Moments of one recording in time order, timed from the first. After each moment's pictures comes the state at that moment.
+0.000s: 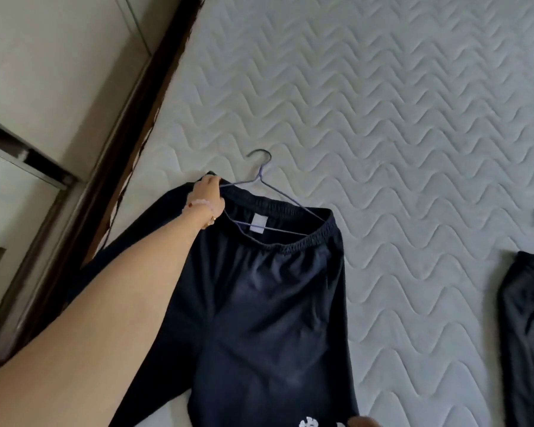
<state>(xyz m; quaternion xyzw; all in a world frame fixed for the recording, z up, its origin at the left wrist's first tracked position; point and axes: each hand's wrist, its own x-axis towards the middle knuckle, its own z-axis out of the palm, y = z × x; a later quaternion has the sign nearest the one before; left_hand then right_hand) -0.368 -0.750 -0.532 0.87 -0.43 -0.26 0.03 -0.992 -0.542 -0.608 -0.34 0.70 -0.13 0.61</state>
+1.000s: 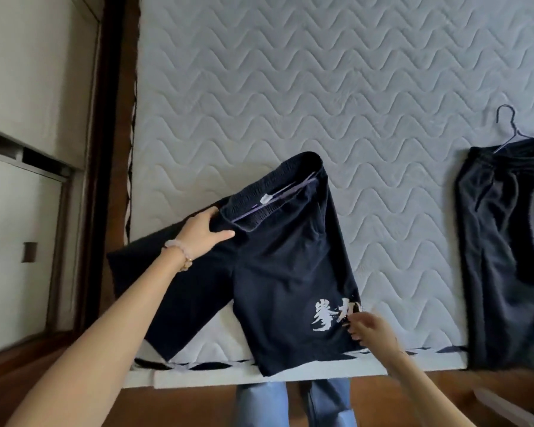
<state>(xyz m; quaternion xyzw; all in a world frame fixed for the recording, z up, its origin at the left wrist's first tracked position) -0.415 -0.575 -0.408 0.74 -0.47 -0.47 0.10 -0.804 -0.496 -0.459 -0.38 0.74 0.05 0.55</state>
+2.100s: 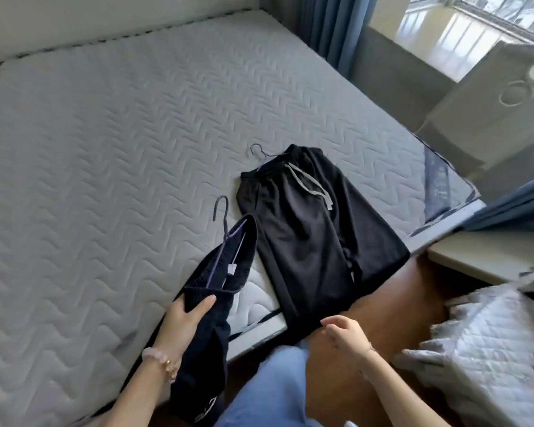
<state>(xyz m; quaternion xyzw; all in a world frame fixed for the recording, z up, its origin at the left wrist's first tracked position) -0.898 -0.437 -0.264 0.69 -0.37 -0.54 0.30 -1.194 -0.388 -0.366 -0.28 0.77 -0.19 0.54</state>
